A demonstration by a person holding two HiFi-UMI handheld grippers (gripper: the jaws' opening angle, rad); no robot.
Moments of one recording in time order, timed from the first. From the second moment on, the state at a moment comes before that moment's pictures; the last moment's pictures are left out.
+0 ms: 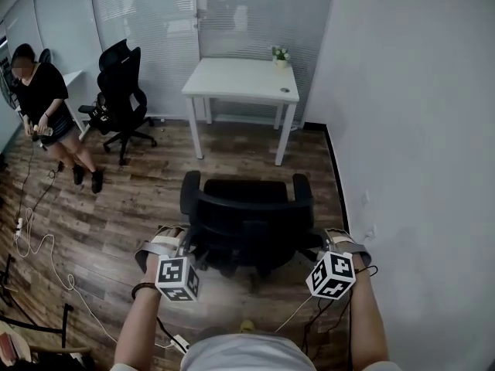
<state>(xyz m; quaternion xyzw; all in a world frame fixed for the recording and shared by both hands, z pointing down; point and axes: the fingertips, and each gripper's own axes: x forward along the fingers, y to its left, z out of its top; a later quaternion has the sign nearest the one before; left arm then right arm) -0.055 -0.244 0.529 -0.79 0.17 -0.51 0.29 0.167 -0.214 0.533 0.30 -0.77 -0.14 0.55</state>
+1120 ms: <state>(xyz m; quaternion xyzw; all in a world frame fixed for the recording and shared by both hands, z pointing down) -0.070 -0.529 0.523 -0.80 0.16 -0.50 0.30 0.151 -0.496 0.528 0.32 -0.76 -0.13 0.55</state>
